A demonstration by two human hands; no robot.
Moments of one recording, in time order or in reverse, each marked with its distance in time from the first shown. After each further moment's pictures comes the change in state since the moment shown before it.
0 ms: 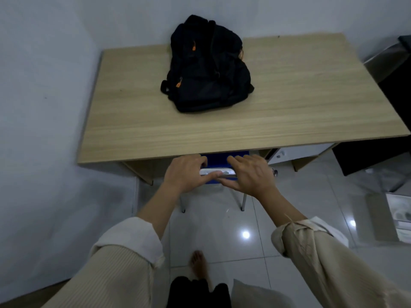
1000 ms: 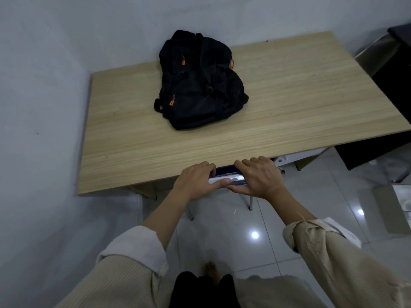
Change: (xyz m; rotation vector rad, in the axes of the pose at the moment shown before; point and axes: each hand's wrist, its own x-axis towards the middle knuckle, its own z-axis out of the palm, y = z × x) left_hand 0.054 -0.006 -0.003 -0.151 -0.234 0.007; right_hand 0.026 0.039 0.014 -0.018 -0.014 0.008
